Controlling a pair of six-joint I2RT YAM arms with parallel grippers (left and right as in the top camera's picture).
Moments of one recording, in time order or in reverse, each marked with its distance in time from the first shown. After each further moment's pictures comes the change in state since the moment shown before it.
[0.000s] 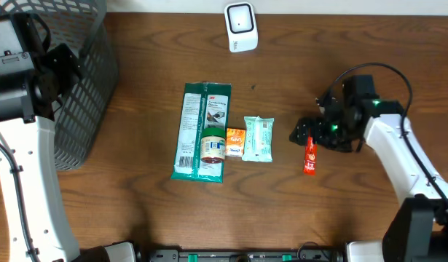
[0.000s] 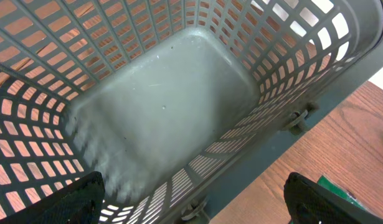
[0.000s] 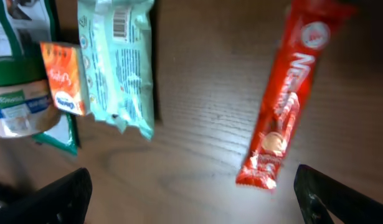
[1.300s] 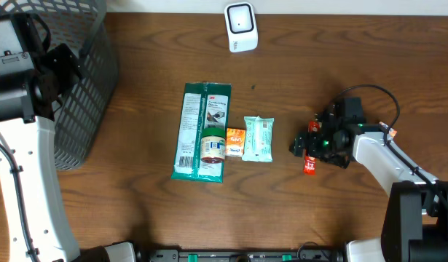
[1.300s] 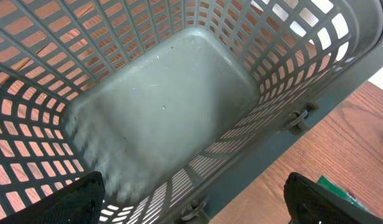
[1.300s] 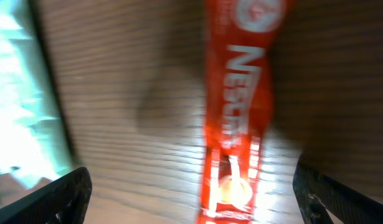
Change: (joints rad) left arm 0.000 0.000 0.000 0.000 0.000 0.000; right arm 0.012 0.037 -0.272 0.369 0.095 0.117
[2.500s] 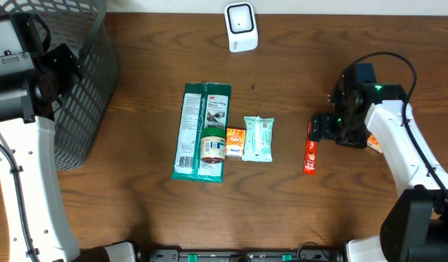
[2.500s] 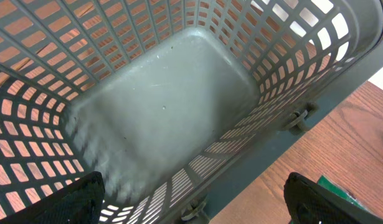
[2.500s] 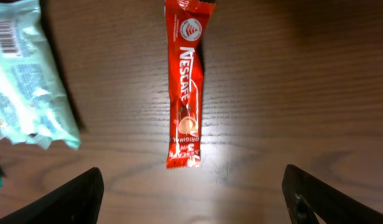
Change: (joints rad) left arm 0.000 0.000 0.000 0.000 0.000 0.000; right arm 0.000 0.024 0.401 -0.523 0.205 -0.042
